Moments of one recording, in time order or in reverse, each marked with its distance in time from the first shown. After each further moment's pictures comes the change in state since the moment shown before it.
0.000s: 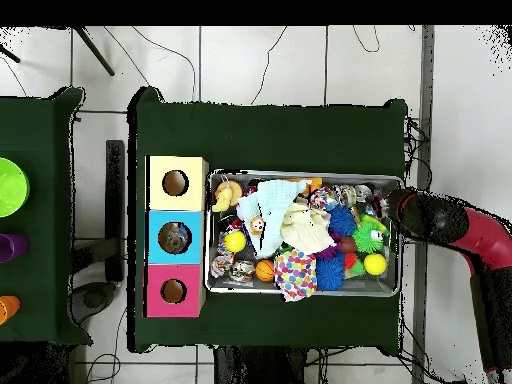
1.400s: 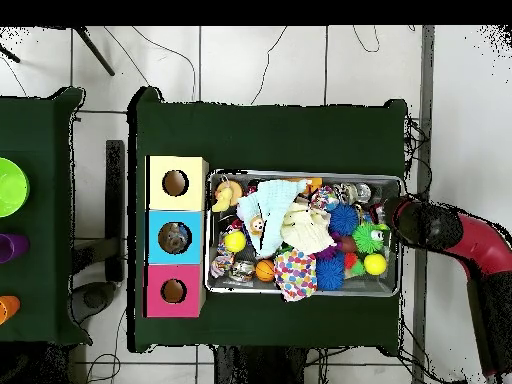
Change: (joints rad) arm -0.013 0.005 -0.007 0.034 -0.027 -0.016 0.000
